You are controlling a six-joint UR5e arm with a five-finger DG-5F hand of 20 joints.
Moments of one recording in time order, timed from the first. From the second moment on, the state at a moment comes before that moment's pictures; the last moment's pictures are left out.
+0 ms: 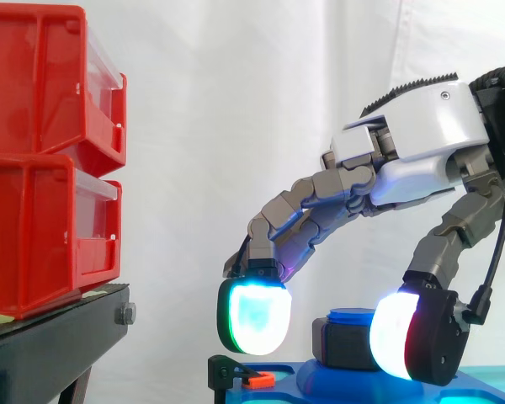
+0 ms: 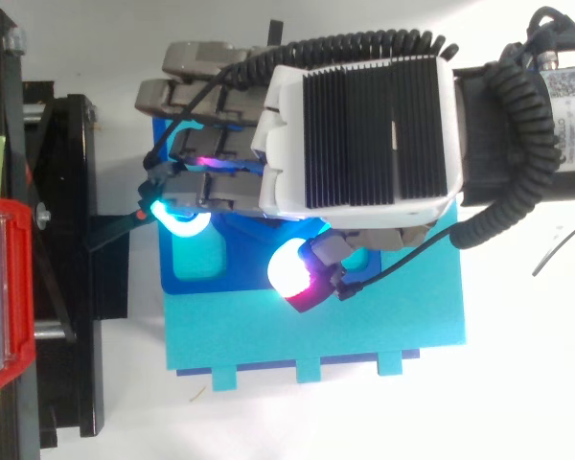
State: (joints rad) arm 0.06 -2.29 -0.94 -3.28 -1.61 -1.41
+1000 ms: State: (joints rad) arm 0.03 -2.29 -0.94 -3.33 -1.63 -1.47
